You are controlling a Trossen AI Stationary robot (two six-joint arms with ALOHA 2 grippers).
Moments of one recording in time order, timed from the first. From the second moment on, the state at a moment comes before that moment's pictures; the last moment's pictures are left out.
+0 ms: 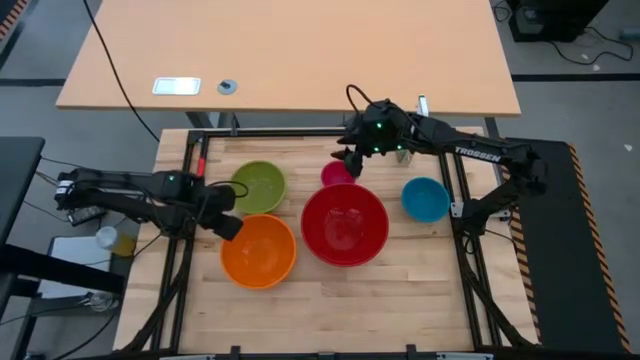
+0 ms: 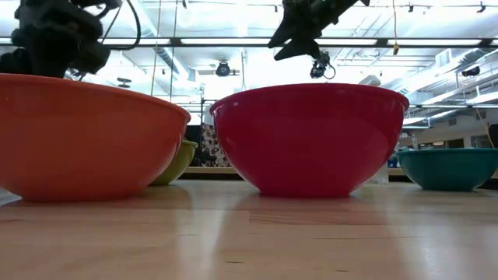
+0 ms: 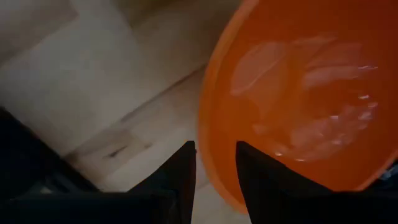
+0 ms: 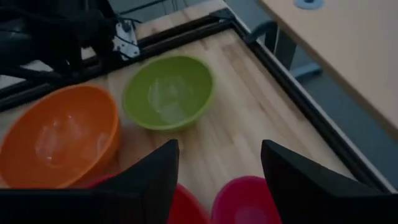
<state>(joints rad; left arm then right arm) -0.03 0.90 0.79 -1.16 0.15 -1.11 -0.35 1.49 1.41 -0.51 -0.10 0.13</state>
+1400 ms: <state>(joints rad) -0.12 0.94 0.76 -1.14 0.01 -1.31 -0.36 1.49 1.41 -0.47 -0.12 0.13</state>
